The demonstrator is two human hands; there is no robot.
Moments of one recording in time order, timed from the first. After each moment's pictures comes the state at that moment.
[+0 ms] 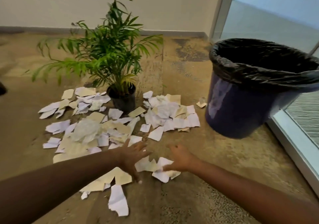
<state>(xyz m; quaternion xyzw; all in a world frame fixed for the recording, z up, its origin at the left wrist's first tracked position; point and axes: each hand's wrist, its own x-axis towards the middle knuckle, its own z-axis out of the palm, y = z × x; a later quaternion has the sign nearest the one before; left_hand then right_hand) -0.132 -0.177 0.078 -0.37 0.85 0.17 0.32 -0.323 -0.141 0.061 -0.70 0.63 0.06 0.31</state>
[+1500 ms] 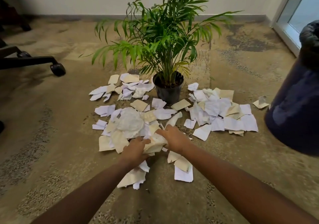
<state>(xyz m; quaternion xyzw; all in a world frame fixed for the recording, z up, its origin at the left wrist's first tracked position) -0.025 -0.171 0.018 -0.68 0.70 0.22 0.06 -0.186 -0.222 0.023 -0.85 0.48 0.04 0.21</state>
